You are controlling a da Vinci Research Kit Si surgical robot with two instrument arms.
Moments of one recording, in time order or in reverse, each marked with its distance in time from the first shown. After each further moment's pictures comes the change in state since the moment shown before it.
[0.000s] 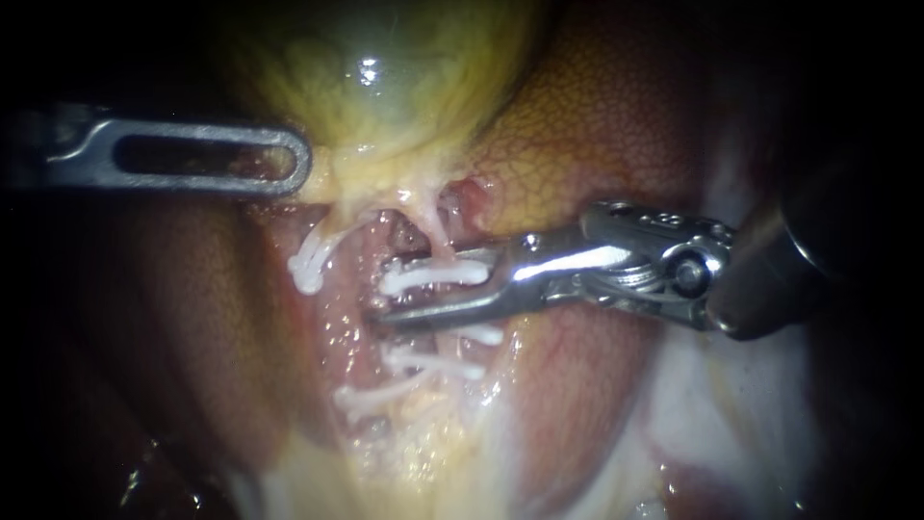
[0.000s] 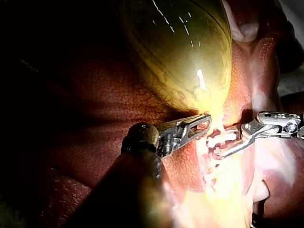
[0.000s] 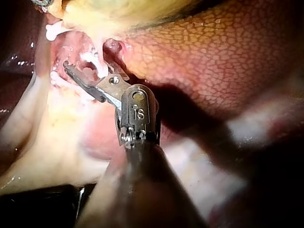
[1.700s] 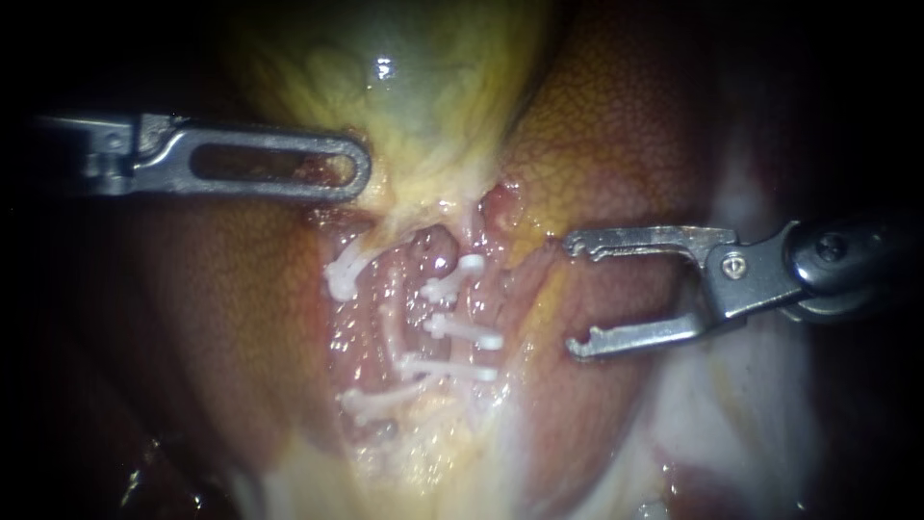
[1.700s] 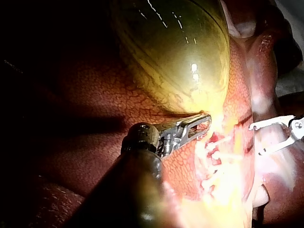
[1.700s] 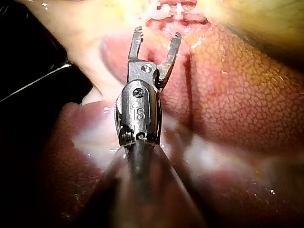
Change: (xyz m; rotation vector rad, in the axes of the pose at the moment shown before) right arm 0.001 -0.006 -0.013 -0.139 -0.091 -0.584; left arm 0.001 0.002 0.005 0.002 -0.005 0.011
